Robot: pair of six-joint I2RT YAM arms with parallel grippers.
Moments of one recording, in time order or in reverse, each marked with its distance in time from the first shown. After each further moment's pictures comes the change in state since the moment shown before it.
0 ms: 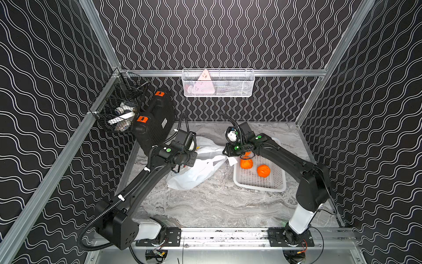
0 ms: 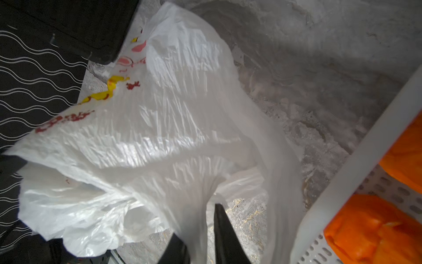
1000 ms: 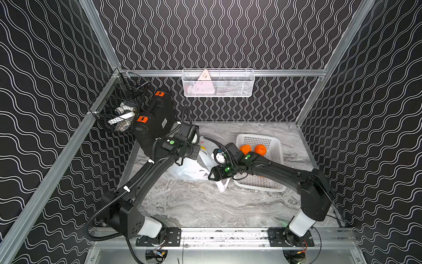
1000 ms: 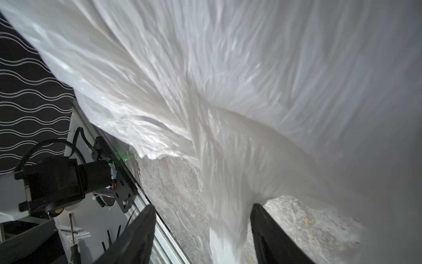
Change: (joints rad) left arm 0.003 0.100 0.143 -0.023 0.004 0.000; right arm 0.238 -0.072 -0.285 0.121 -0.088 0.093
